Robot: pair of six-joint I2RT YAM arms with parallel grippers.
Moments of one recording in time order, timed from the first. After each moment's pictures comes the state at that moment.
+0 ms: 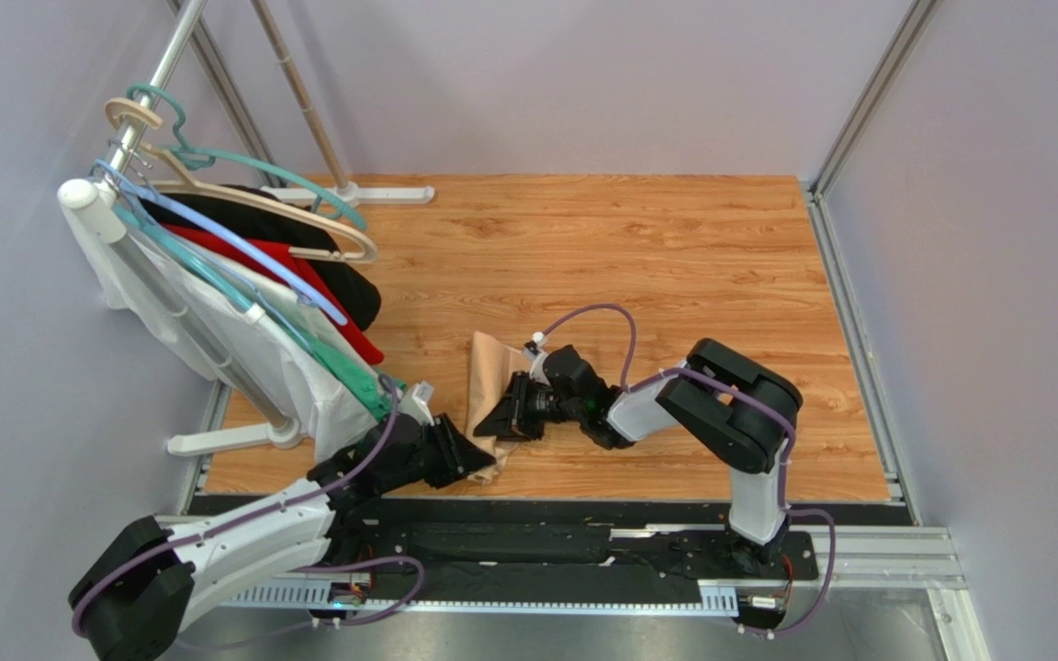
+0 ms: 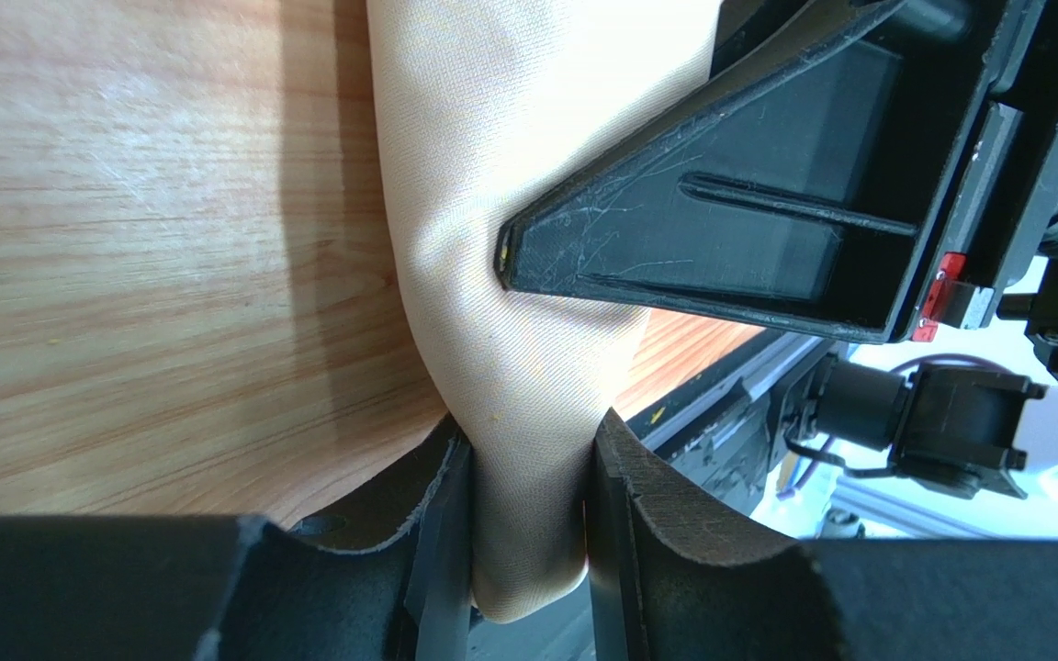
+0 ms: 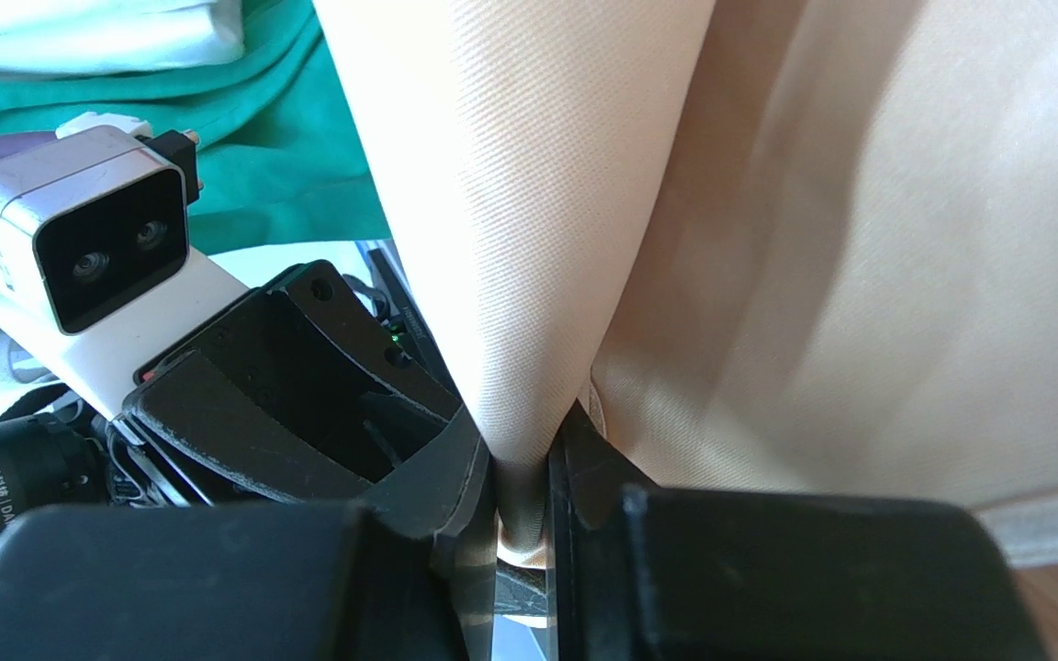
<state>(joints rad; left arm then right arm) -0.80 0.76 0.04 0.15 0.12 -1.15 0.90 1.91 0.71 0.72 -0.44 1.26</state>
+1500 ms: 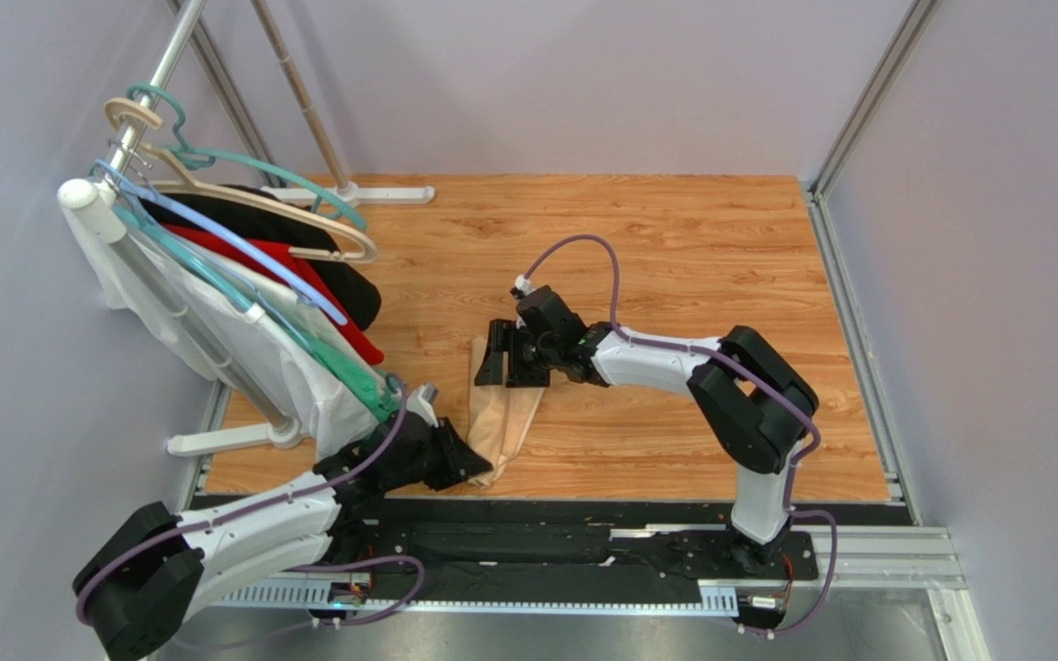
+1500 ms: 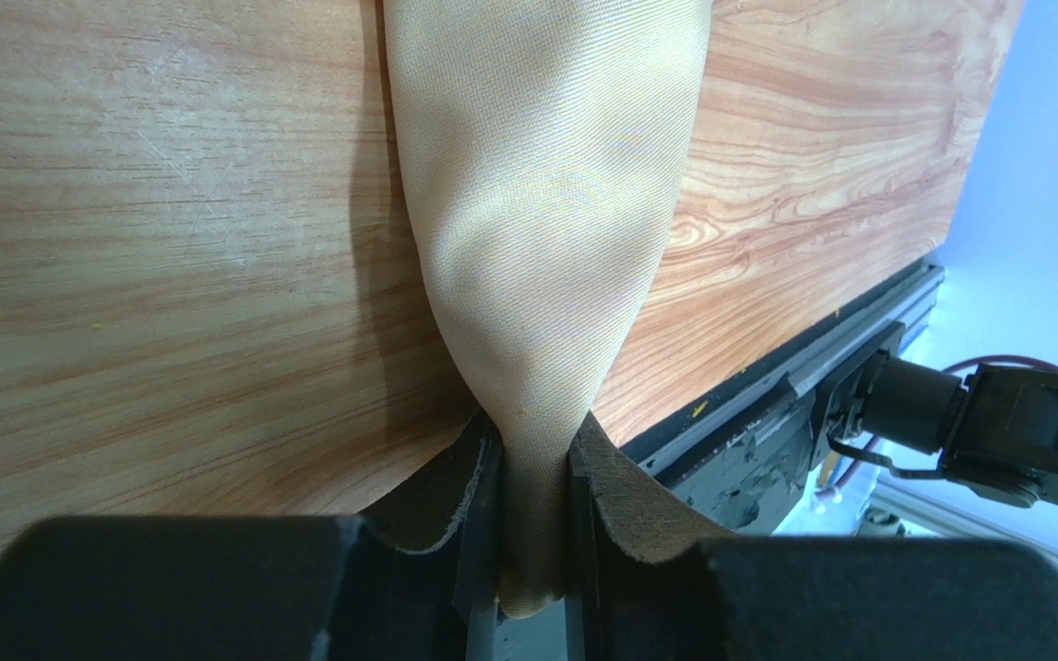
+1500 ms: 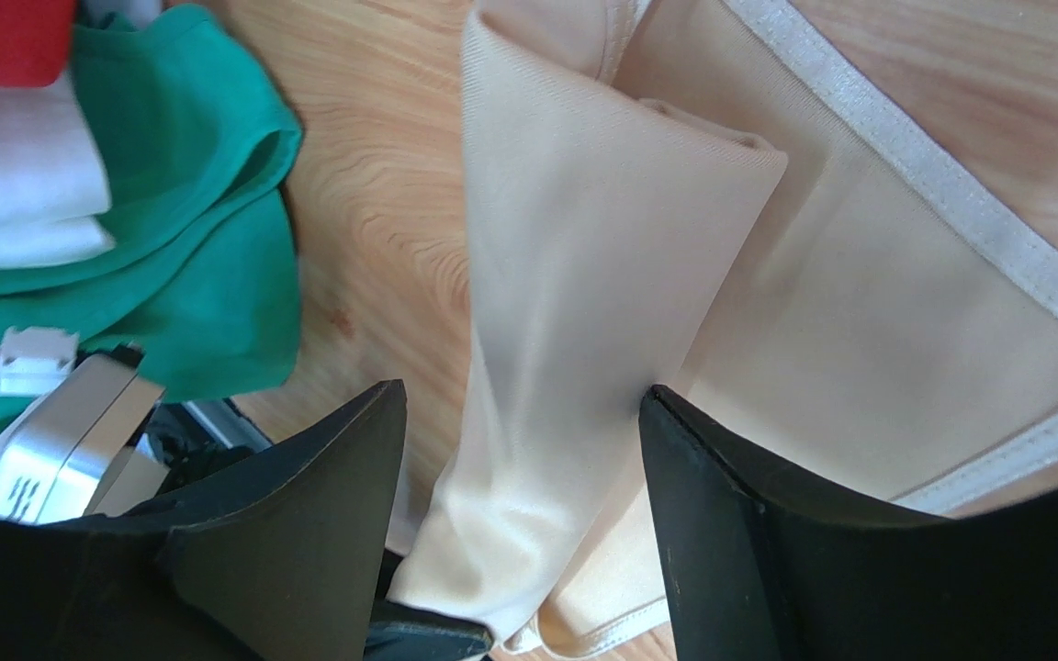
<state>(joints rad) -0.80 0.81 0.07 0.09 0.11 -1.12 0.83 1.85 1.13 -0.03 -0.22 0.79</state>
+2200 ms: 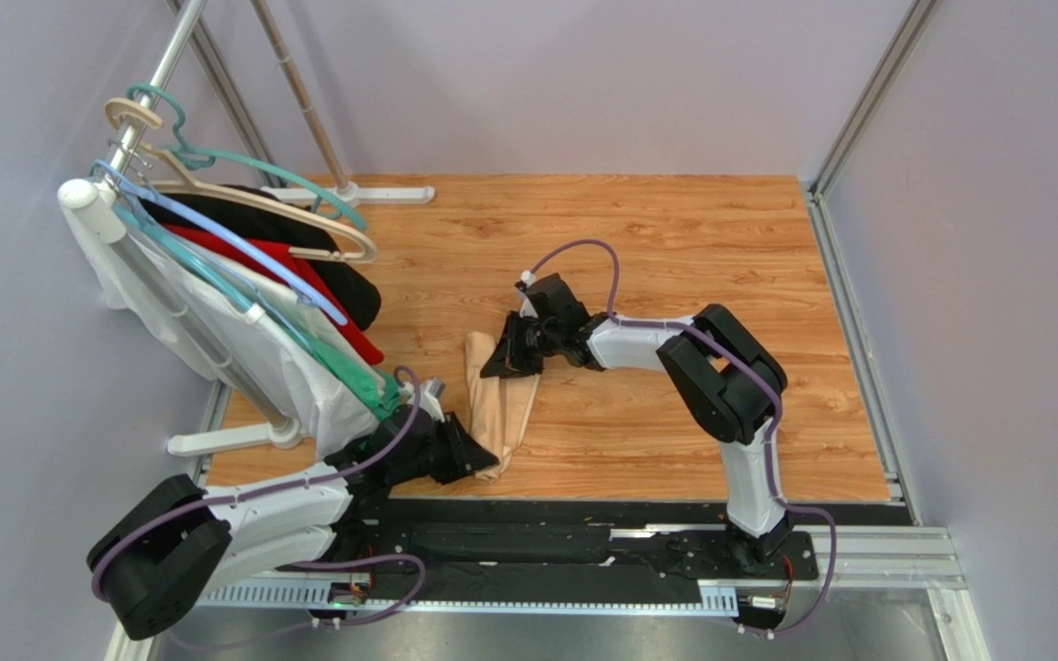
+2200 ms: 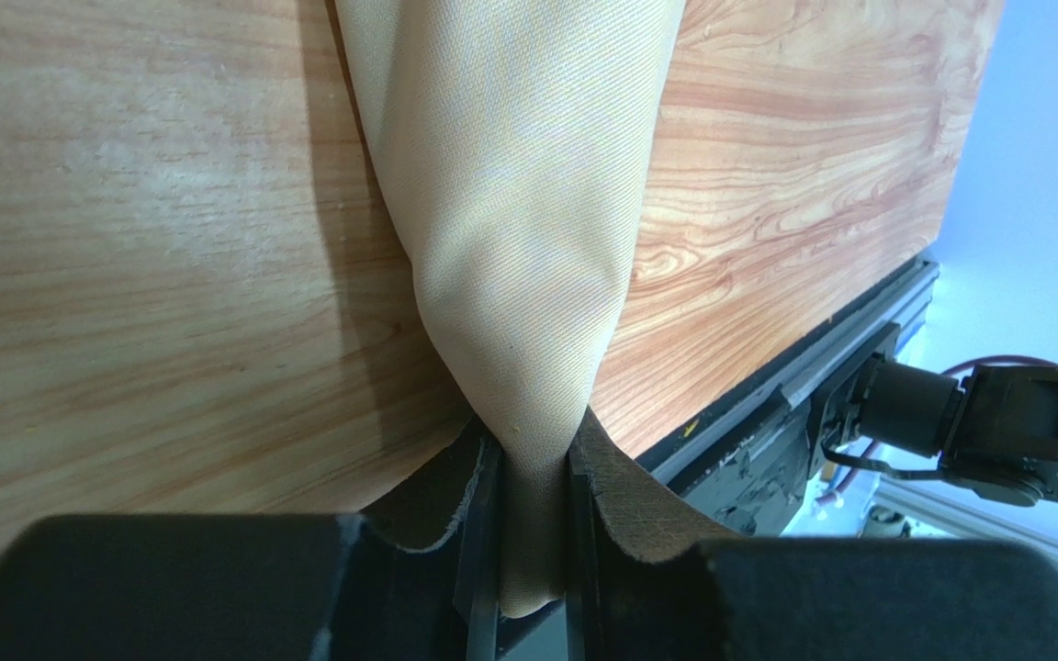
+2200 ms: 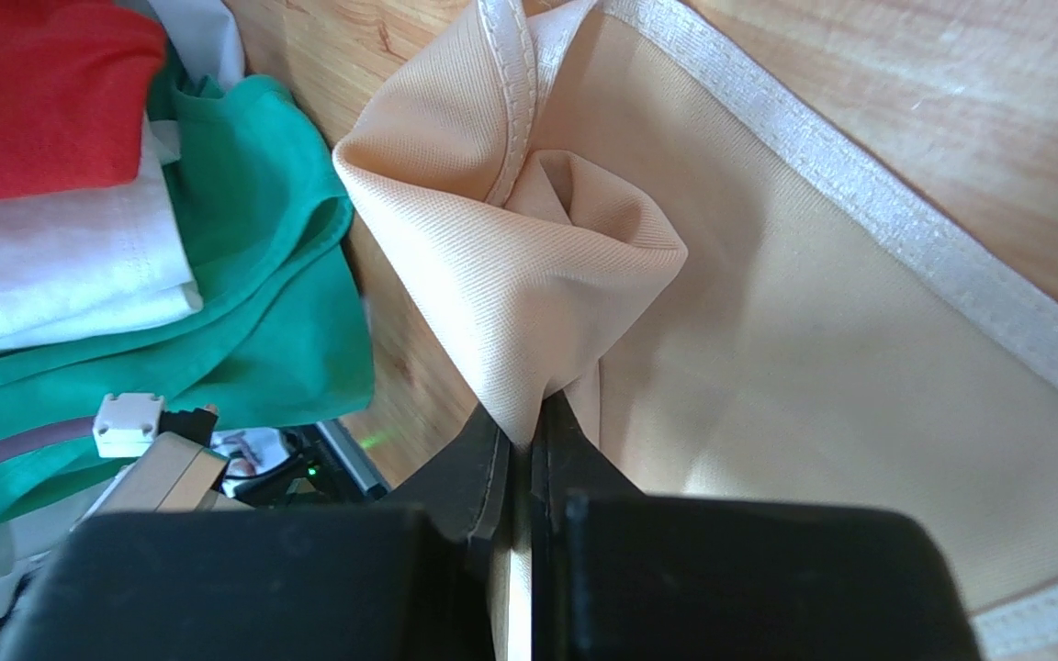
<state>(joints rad) -0.79 0.96 0.08 0.26 0.13 -1.09 0.73 2.03 1.20 0.11 -0.46 0.91</state>
